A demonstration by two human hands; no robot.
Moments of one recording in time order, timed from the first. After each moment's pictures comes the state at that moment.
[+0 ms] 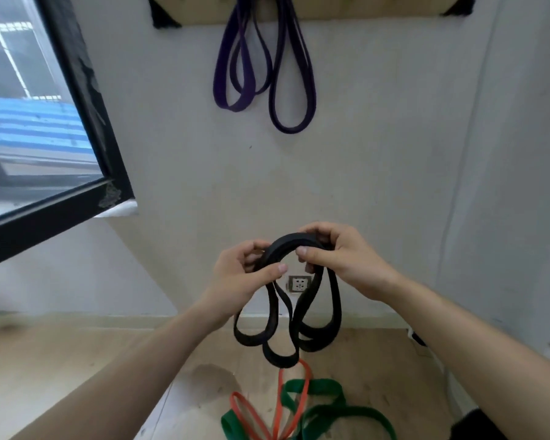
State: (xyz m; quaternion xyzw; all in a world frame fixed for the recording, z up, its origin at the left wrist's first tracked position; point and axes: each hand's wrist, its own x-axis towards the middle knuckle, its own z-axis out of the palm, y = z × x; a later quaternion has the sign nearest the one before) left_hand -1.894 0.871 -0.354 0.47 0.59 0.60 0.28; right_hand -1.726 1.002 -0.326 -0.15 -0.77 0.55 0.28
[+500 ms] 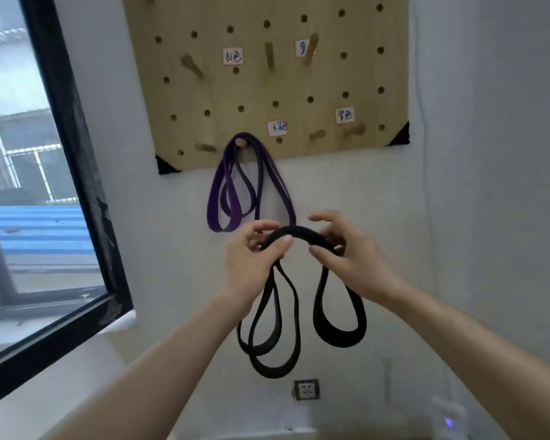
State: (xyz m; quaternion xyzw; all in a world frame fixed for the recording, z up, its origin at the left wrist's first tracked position) left_hand -1.877 0.958 -0.175 0.51 0.53 0.67 0.09; right_hand -1.715 1.062 -0.183 -0.14 -0.82 0.28 0.48
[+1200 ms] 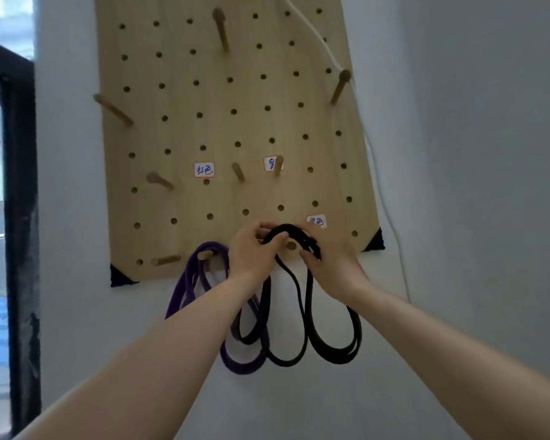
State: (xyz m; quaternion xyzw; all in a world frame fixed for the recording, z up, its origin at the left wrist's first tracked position) left_hand -1.892 1.130 -0.008 0.57 0.52 0.63 -0.11; right_hand -1.737 1.188 -0.038 -0.18 -0.81 0.09 0.55
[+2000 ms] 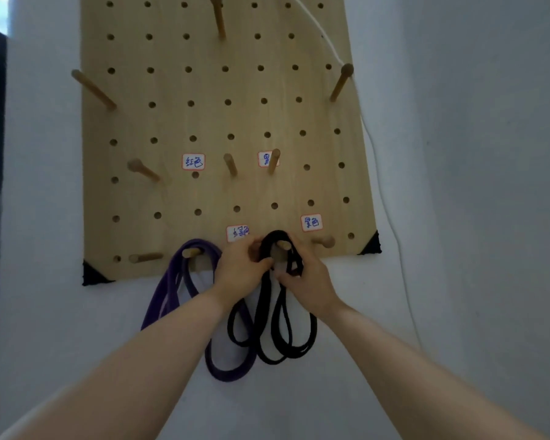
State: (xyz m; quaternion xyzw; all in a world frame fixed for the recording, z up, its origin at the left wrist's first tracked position) left_hand -1.937 1.168 -0.031 0.61 0.58 0.53 -0.12; right_hand -1.795 1.246 -0.077 -0.15 -0.76 0.21 0.60
